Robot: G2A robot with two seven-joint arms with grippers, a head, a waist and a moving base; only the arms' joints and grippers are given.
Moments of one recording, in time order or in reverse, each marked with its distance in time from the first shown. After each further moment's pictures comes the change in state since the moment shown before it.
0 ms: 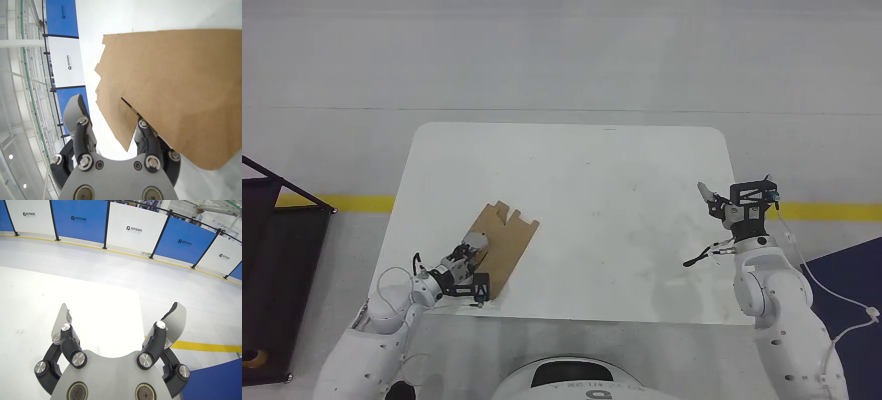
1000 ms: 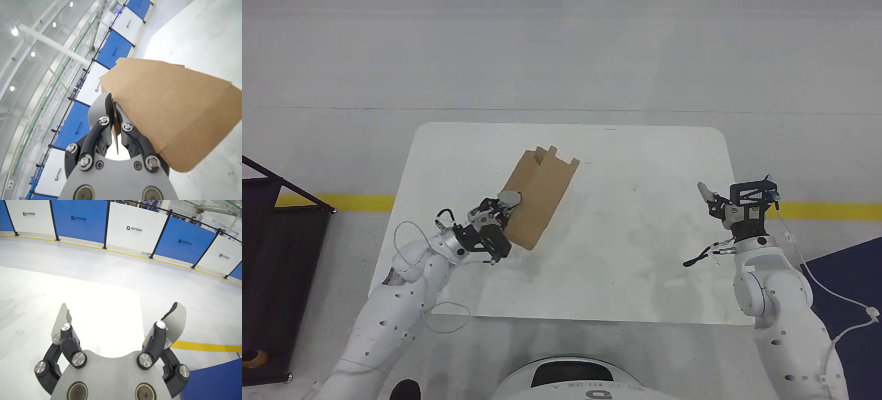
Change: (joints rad) left arm -0.308 -0.055 0.191 0.033 -0.467 0.006 0.213; right arm 0.000 0.000 0.000 0.000 0.000 0.000 0.000
